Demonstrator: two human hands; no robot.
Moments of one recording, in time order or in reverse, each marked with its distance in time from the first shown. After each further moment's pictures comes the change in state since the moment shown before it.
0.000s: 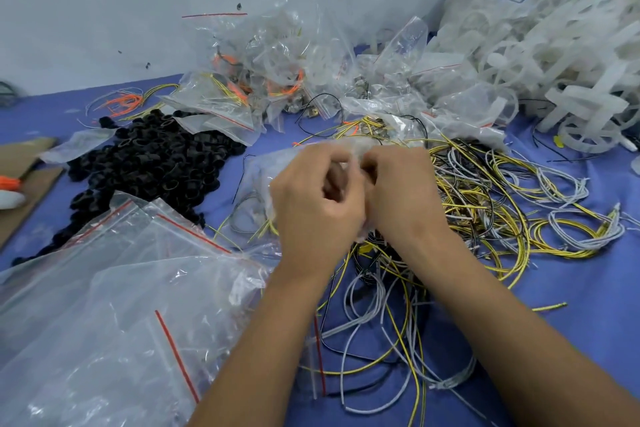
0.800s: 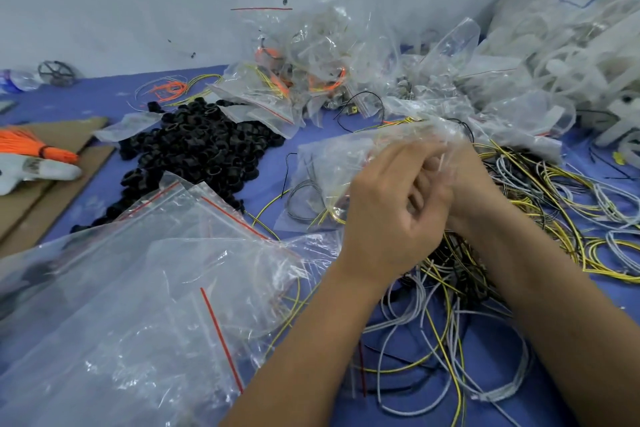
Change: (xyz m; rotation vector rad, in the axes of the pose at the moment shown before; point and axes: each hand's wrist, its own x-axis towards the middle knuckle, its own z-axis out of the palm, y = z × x) left_hand -0.006 0.015 0.007 -0.186 -0.129 0.113; right_hand 0.015 0.002 -0.001 1.428 -0.334 0.321
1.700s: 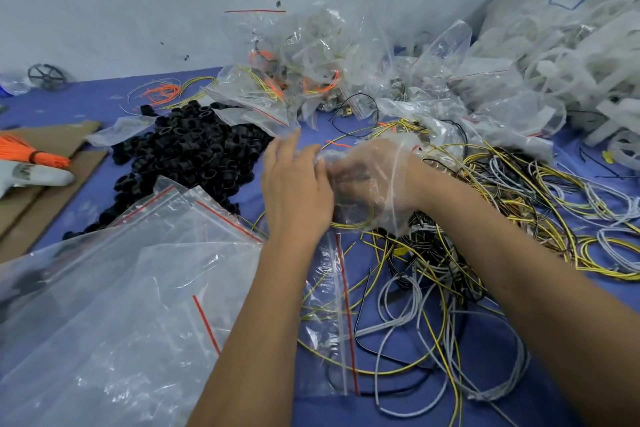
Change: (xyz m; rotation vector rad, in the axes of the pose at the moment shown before) left_hand 0.016 -0.073 -0.055 0.703 -0.284 -0.493; right_hand 0.021 -0.013 0.022 -1.426 -0.176 0.224
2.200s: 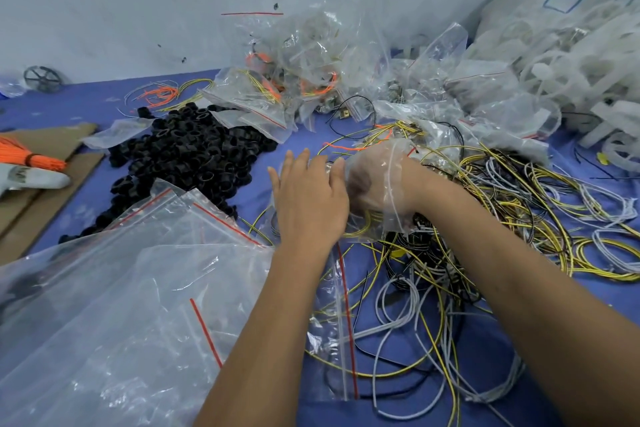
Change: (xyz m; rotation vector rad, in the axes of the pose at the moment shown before) left_hand -0.009 0.014 0.013 -0.054 -0.118 -0.075; right_hand 0.014 0.000 0.006 -0.214 0.015 -0.073
